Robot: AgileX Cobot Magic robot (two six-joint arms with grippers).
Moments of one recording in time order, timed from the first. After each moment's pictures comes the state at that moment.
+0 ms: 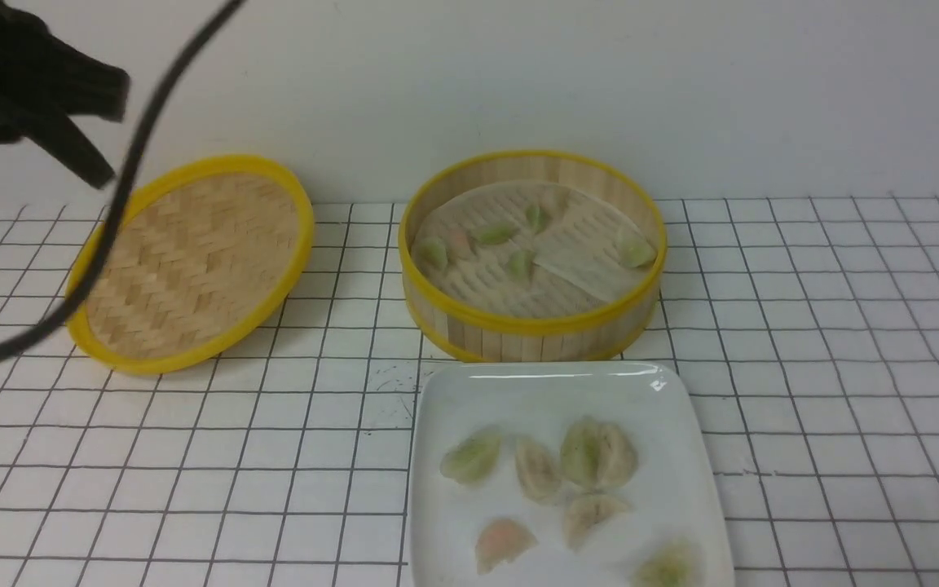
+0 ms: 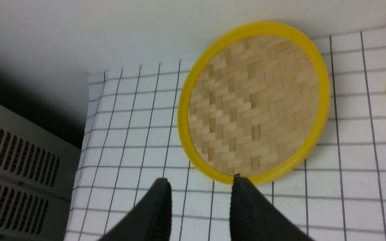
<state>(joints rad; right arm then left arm) -0.02 -0.01 0.02 -0.02 0.39 0.11 -0.49 1.22 -1.44 0.70 1.16 -0.54</state>
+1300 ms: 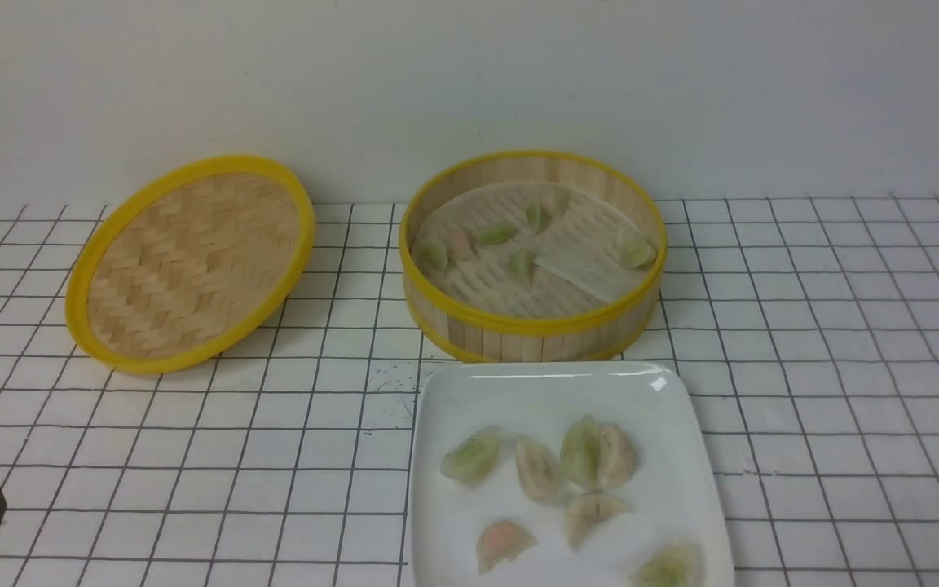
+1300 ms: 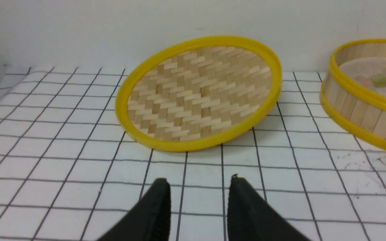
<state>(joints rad) -0.02 -0.01 0.02 -0.02 0.39 0.11 -0.02 0.28 -0.03 0.37 0.06 -0.46</state>
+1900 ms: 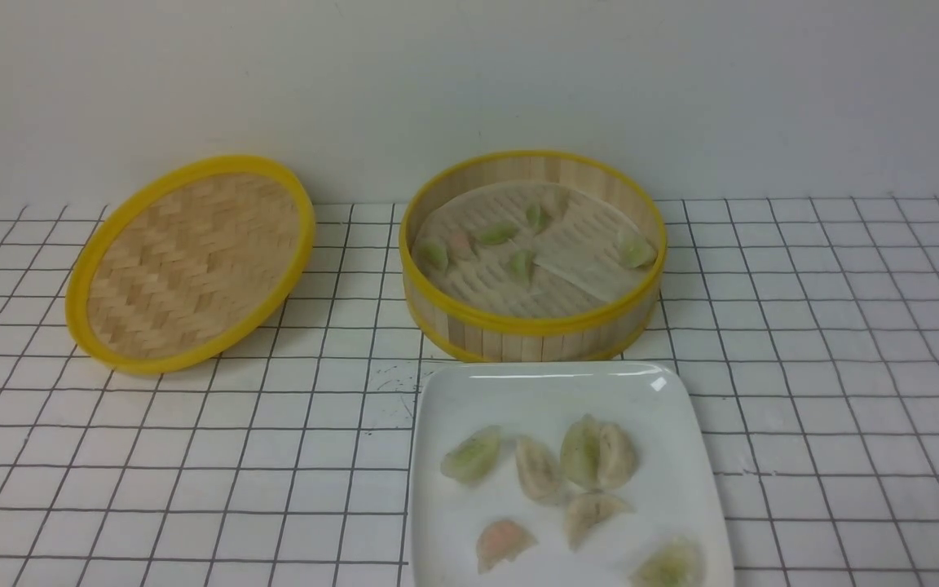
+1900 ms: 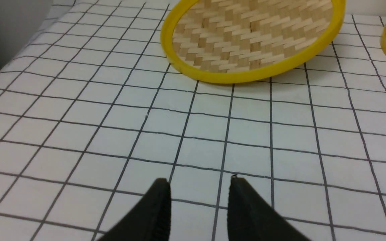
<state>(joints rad) -0.02 -0.01 0.02 -0.02 0.39 0.11 -0.01 0.05 0.03 0.36 0.37 -0.46</state>
